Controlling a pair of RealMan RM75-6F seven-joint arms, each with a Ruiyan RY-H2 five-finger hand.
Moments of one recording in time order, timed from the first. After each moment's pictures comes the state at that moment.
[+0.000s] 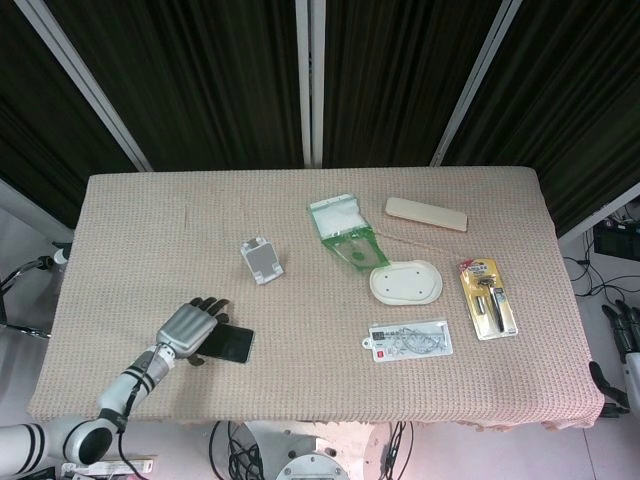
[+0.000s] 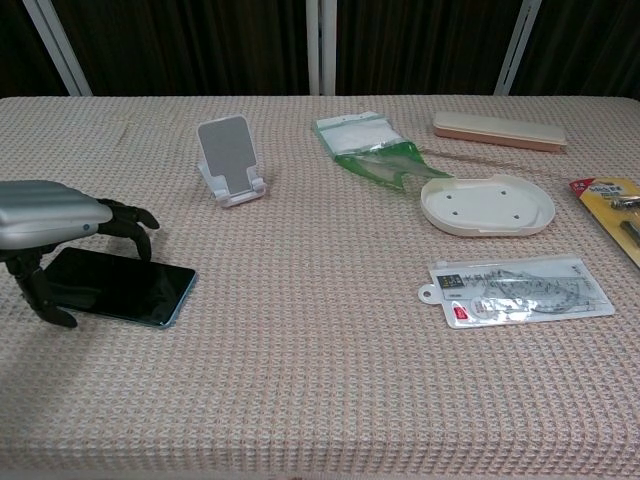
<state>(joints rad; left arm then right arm) -0.68 -1.33 0.04 -1.68 1.10 0.84 0.54 -0.05 -1.08 0.03 -1.47 -1.52 1.56 0.08</state>
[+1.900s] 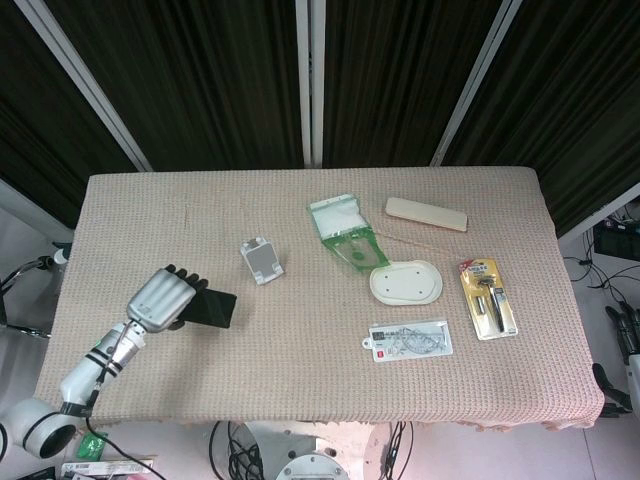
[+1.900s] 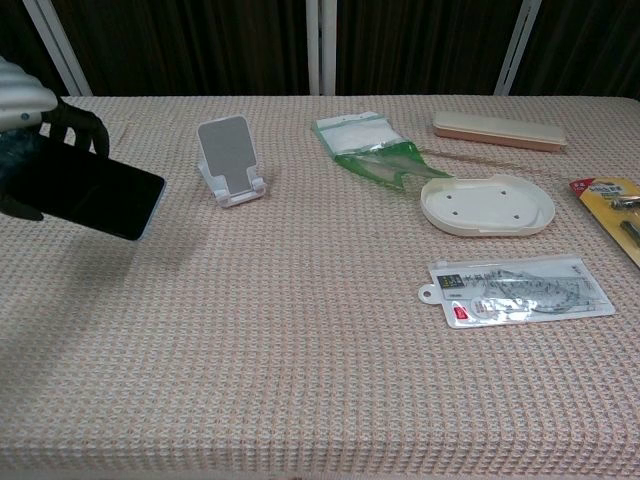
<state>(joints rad) -0.66 -1.18 0.01 -1.60 1.44 1.03 0.40 -0.06 -1.07 0.03 -1.49 -1.52 1.57 0.07</state>
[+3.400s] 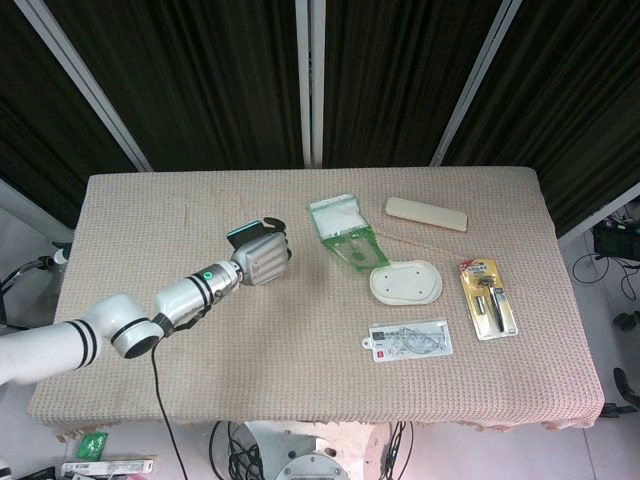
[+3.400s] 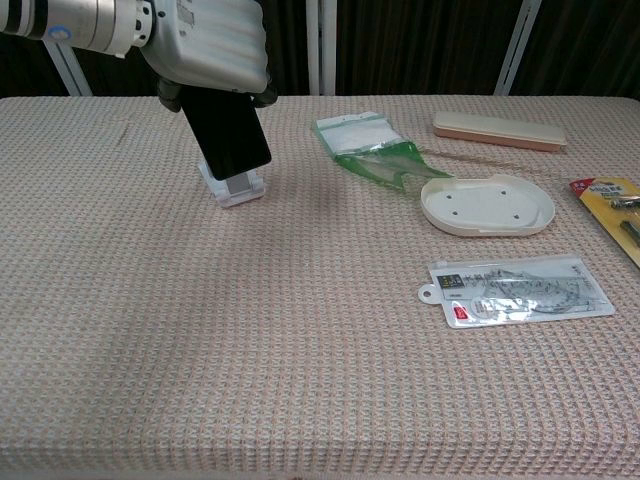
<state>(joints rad) -1.23 -1.26 -0.05 -1.47 1.33 0.54 1.01 -0.10 -1.07 0.05 -1.43 -1.50 1.62 0.13</state>
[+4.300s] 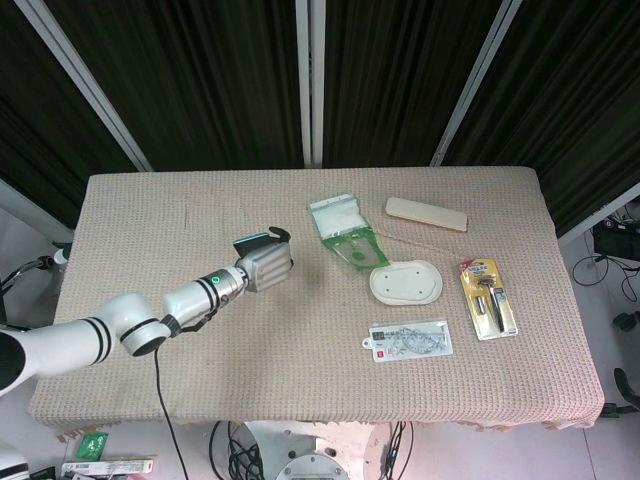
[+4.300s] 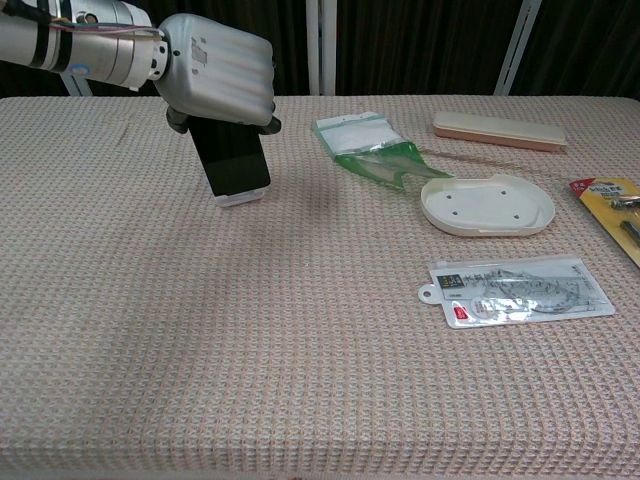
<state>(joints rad) -1.26 -1.33 0.01 -1.39 1.38 0.53 0.97 -0.10 -1.08 0.05 -1.41 -1.49 1.61 0.15</state>
